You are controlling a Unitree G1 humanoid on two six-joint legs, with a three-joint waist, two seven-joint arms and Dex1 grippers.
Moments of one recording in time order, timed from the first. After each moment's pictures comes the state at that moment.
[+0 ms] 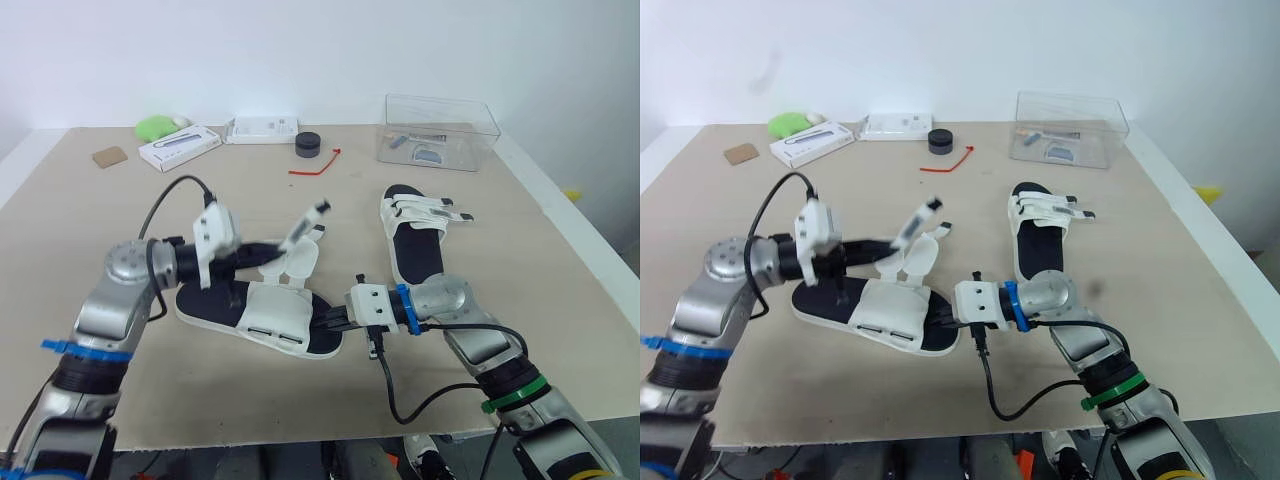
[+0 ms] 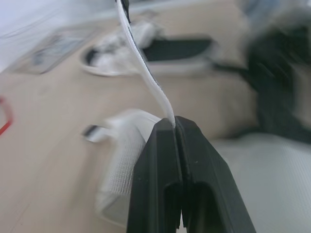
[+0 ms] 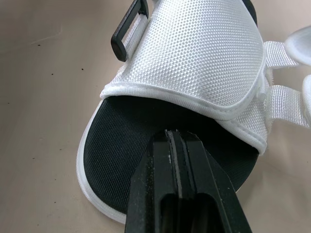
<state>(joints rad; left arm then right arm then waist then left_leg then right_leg) -0.41 0.67 -0.05 -0.11 -0.27 0.02 -1.16 -0.50 -0.54 0.38 0.03 0.06 -0.04 1.22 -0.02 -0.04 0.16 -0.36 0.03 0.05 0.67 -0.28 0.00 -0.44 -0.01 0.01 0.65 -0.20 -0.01</state>
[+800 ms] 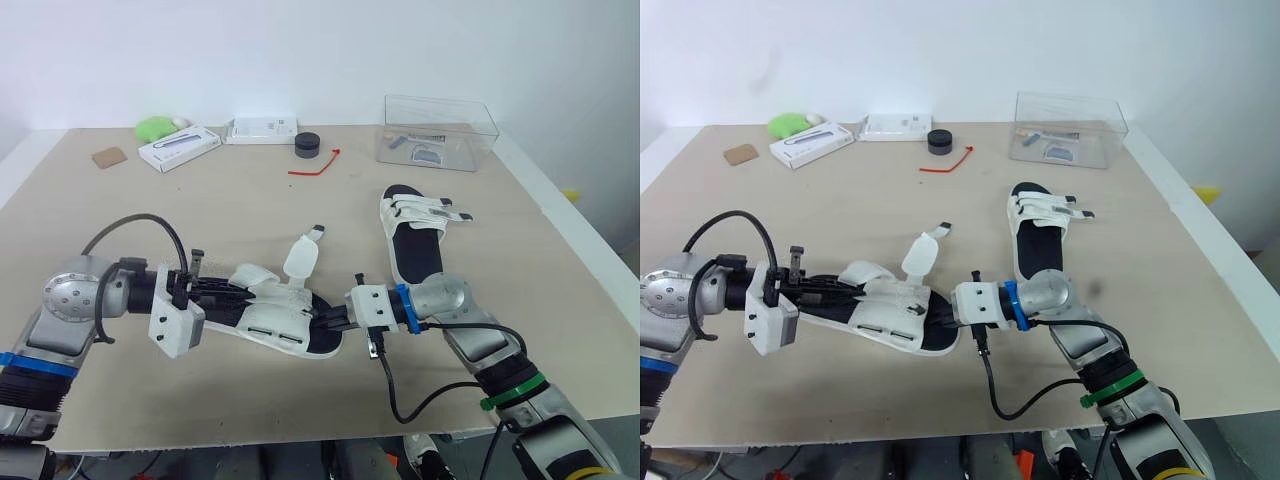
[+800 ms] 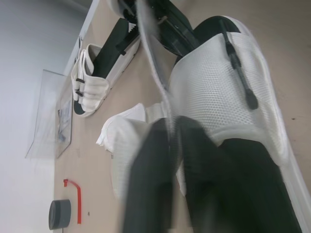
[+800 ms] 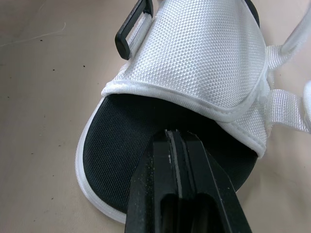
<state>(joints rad) -0.38 0.84 -0.07 0.06 -0.16 -0.76 -1.23 -0.52 -0.54 0.39 0.07 0.06 -0.10 1.22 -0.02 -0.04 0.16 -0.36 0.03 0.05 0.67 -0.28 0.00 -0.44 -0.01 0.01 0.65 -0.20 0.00</state>
